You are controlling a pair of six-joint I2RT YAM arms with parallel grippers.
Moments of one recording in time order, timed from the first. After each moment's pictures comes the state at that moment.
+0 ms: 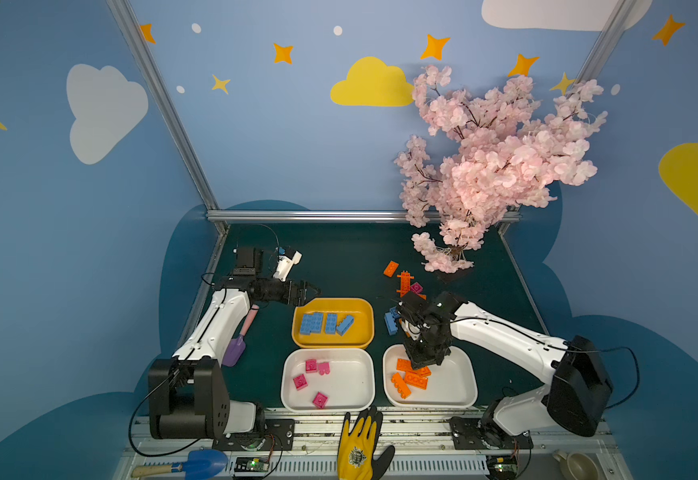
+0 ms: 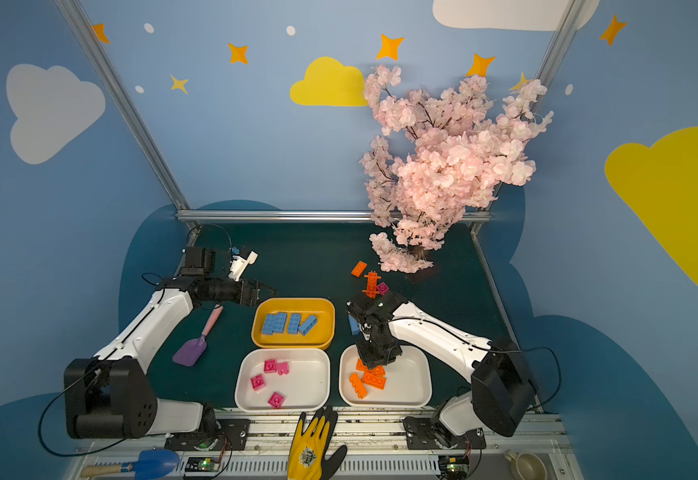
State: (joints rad) left arm 0.01 1.39 1.04 -0.62 0.82 0.12; right arm 0.83 1.46 1.05 -1.22 -0.11 0.50
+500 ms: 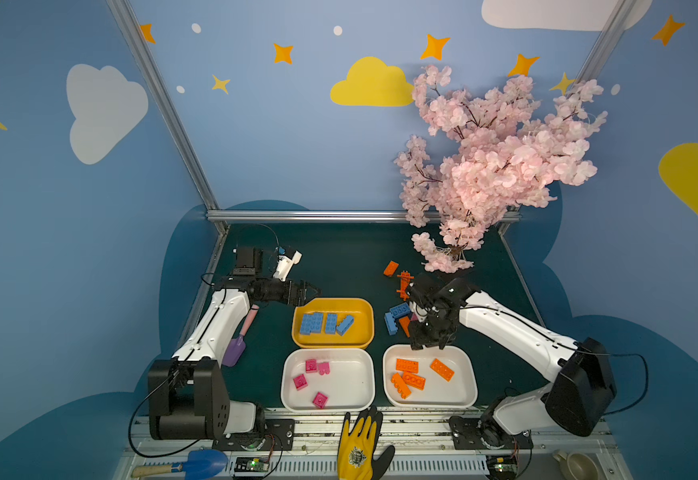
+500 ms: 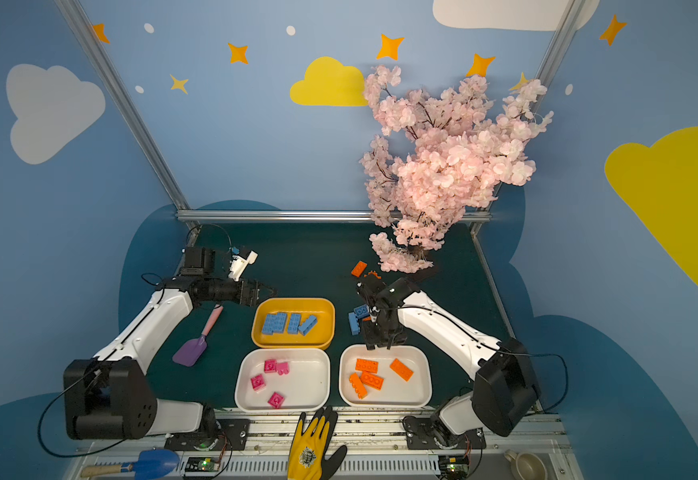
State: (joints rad) left arm 0.01 1.39 1.04 -0.62 0.82 0.12; right arm 0.70 1.47 1.23 -1.20 -0.08 0.45
